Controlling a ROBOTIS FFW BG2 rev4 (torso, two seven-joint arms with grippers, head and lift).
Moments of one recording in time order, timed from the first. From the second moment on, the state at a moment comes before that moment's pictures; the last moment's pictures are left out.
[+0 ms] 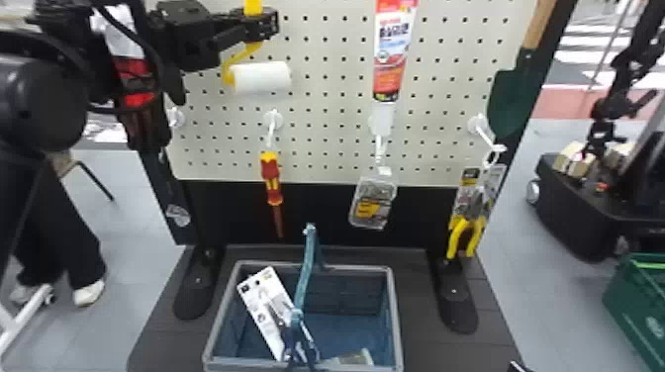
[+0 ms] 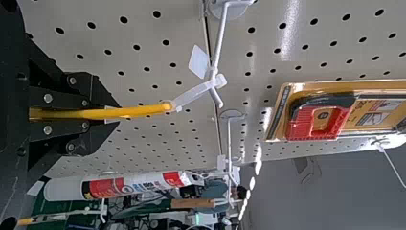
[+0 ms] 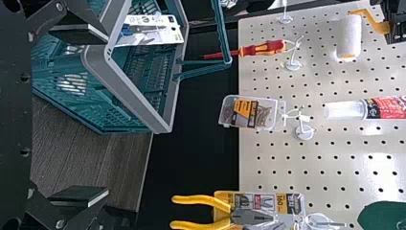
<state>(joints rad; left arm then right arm) -0.75 0.39 -0.15 -1.68 0.46 0.62 -0.81 0.63 -0.14 -0.03 -2.00 -0.12 -0.08 0.44</state>
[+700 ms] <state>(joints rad) -0.74 0.39 -0.15 -1.68 0.46 0.61 -0.81 0.64 -0.15 -0.03 -2.00 -0.13 -0.08 0.44</state>
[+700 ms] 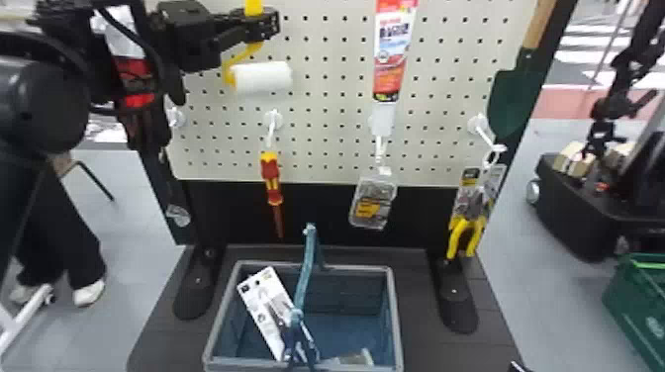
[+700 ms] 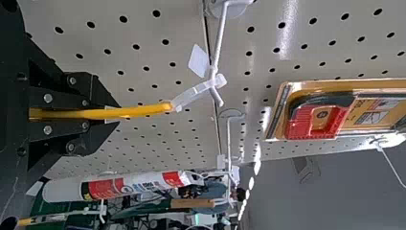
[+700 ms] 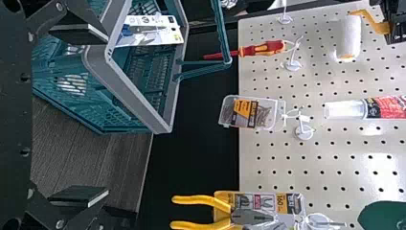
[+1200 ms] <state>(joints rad) -0.76 0.39 -0.14 -1.70 0.46 0.60 -0.81 0.64 -0.15 -0.03 -2.00 -0.13 -0.08 0.44</state>
